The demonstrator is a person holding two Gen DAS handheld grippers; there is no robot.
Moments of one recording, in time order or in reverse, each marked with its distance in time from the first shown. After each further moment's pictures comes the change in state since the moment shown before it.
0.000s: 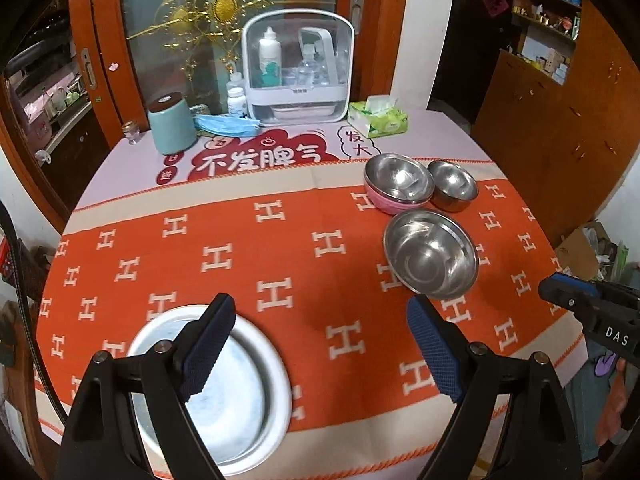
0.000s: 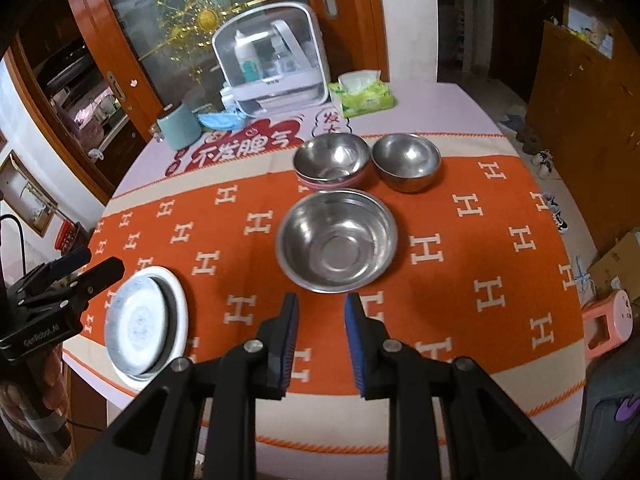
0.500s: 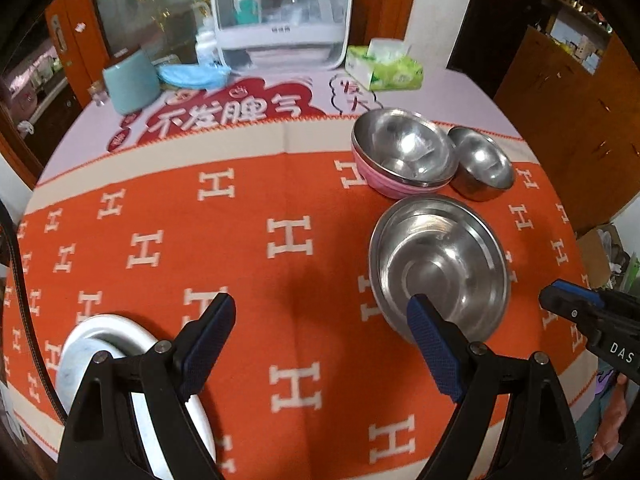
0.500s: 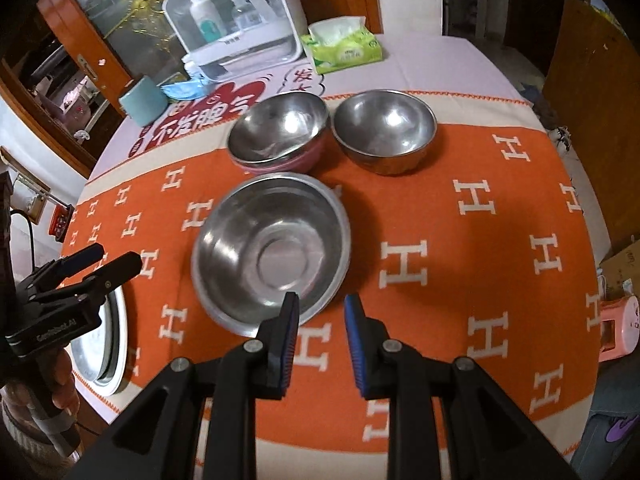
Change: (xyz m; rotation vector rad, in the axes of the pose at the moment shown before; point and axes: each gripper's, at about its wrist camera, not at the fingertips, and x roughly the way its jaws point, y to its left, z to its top) left arm 0.138 -0.045 0.030 -0.061 0.172 0.010; right arm 0.101 -0.072 0.042 0.001 0.154 0.034
